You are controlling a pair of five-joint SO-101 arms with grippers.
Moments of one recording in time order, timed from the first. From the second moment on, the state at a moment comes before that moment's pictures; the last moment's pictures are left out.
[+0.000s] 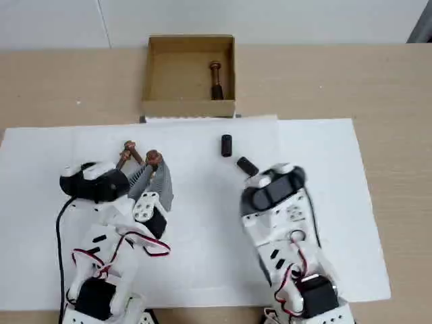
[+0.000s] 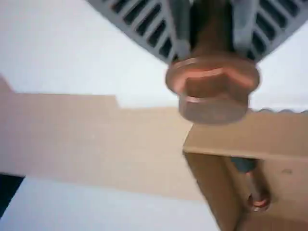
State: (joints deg) left arm 14.4 -103.0 85.8 38.7 25.5; right arm -24.7 -103.0 86.6 51.8 0.5
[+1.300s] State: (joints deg) left arm 23.3 -103.8 91.8 29.1 40.0; right arm -42.5 -103.1 94.4 37.1 5.8
